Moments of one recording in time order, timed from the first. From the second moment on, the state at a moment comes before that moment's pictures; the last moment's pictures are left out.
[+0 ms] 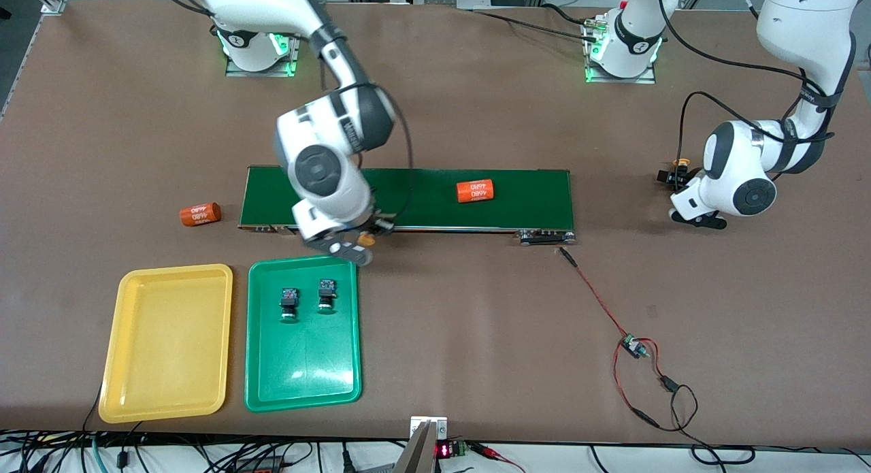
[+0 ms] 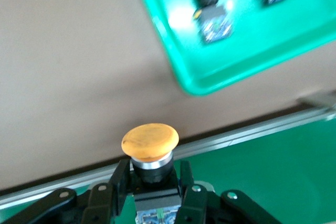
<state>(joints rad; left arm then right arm) 0.11 0.41 0.04 -2.25 0.22 2.13 0.16 0.73 0.63 -0.28 -1.42 0.25 1.96 0.70</state>
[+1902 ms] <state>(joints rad) -0.11 0.52 -0.23 -1.83 -0.36 1.98 -0.05 0.27 0.80 -0.29 -1.41 0.09 2.12 -0.24</state>
